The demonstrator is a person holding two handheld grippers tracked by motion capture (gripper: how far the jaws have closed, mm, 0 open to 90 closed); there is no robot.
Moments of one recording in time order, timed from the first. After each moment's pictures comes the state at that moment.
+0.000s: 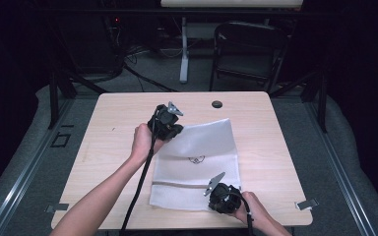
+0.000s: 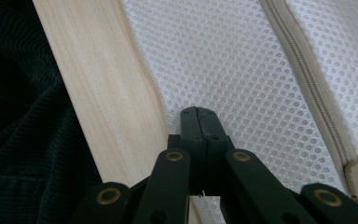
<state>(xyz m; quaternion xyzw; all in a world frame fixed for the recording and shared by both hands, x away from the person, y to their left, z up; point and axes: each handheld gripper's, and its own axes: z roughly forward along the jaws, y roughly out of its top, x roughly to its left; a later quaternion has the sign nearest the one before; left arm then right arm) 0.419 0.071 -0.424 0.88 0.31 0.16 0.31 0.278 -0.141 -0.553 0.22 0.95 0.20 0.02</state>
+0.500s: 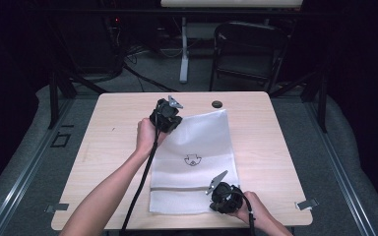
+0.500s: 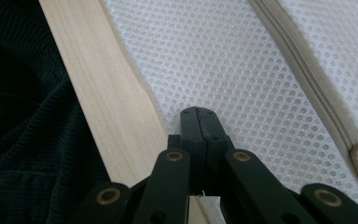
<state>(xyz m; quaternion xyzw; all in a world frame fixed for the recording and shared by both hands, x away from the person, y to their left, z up) 0.452 0.066 -0.439 0.86 0.33 0.20 0.32 0.281 -0.146 -0.554 0.23 0.95 0.20 0.00</state>
